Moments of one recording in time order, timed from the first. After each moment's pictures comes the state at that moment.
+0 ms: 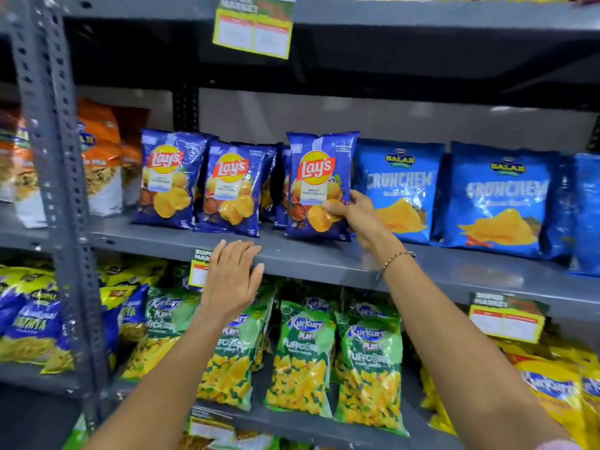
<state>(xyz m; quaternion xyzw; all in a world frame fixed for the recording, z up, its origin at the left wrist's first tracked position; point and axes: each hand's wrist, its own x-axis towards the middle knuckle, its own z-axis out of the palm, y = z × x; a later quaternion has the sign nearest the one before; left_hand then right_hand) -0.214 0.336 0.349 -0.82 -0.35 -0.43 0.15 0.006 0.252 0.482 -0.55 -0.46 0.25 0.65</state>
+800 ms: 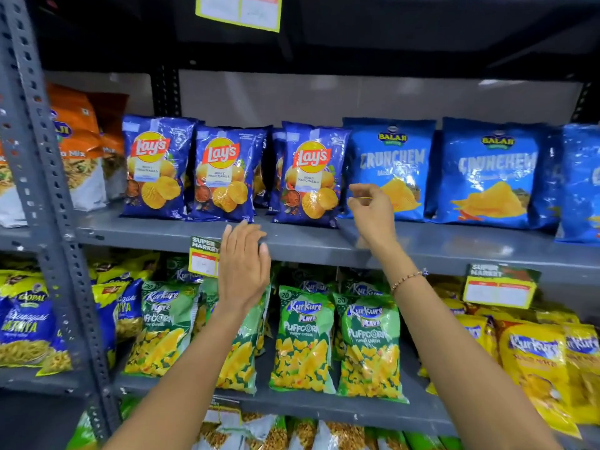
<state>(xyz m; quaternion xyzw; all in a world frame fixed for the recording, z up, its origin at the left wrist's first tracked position) -0.189 0.324 0.347 -0.77 -0.28 -0.57 0.08 -0.003 0.218 0.449 -0.64 -0.42 -0.01 0.64</state>
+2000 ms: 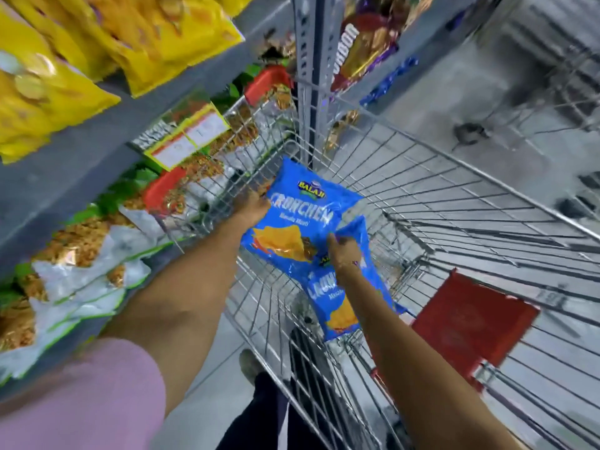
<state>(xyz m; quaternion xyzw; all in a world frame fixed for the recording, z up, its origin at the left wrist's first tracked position) 0.204 -0.025 -0.160 -0.83 -0.29 0.35 -0.34 0.138 -0.227 -0.154 -0.77 0.34 0.31 0.44</state>
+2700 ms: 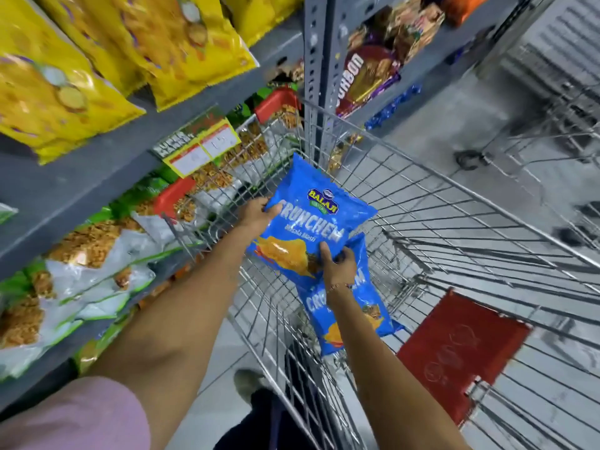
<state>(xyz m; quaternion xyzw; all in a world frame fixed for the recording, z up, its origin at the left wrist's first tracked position) 0.190 -0.036 -0.109 -0.81 -0.25 0.22 -0.47 0.121 -0.214 -0.126 -0.69 0.37 0.18 0.60</state>
